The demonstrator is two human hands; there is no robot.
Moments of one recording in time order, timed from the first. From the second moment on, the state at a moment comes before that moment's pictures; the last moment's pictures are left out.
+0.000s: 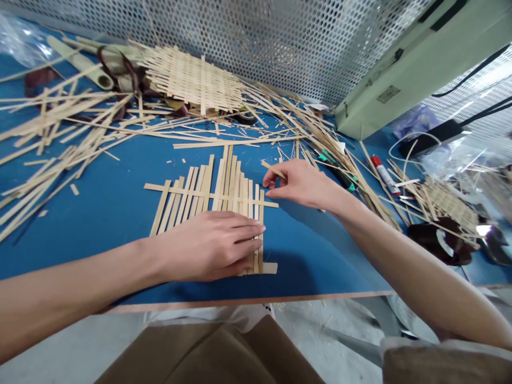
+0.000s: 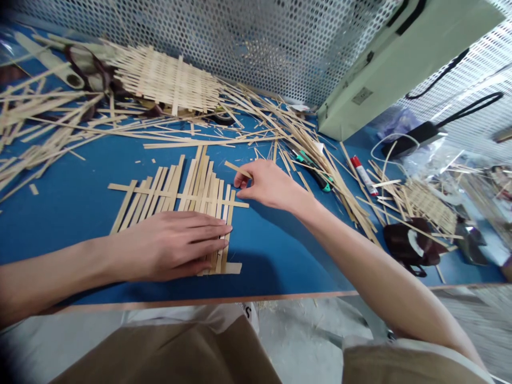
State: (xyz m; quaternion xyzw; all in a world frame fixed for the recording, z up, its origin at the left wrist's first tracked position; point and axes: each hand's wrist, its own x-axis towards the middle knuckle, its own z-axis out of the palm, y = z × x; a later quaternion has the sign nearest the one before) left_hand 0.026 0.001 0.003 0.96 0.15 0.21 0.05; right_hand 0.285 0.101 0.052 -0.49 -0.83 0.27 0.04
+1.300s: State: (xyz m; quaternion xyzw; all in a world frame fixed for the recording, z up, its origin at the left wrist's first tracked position) left_hand 0.025 0.001 0.003 0.97 0.09 0.23 0.04; right_hand 0.332 0.074 0.049 -0.58 -0.57 0.51 0.28
